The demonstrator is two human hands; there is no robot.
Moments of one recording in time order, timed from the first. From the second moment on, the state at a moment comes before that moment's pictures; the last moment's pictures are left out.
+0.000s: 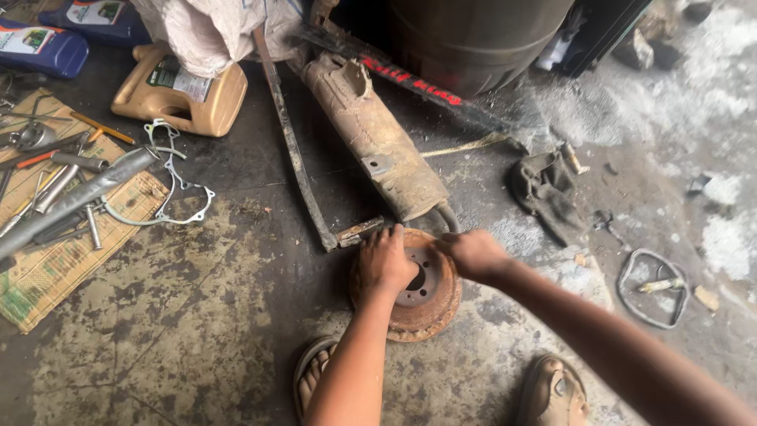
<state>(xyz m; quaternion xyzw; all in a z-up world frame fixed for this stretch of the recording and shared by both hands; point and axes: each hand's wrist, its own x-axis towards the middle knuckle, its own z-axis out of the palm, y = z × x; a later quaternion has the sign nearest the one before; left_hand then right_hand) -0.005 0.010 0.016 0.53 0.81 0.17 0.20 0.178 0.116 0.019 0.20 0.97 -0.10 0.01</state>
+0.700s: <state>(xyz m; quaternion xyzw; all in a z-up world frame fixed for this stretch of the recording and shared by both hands) -0.002 0.006 0.038 0.47 0.84 0.11 0.24 0.203 0.148 0.012 0.43 0.81 -0.39 0.01</state>
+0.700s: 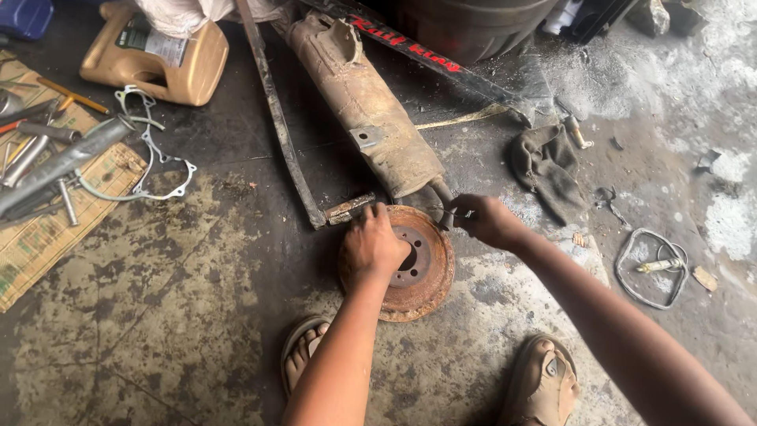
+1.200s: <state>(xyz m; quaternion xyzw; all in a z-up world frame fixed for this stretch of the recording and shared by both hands) 0.038 -0.027 0.022 0.27 0.91 0.23 0.21 0.202 0.107 -0.003 0.48 0.75 -0.46 -0.06</state>
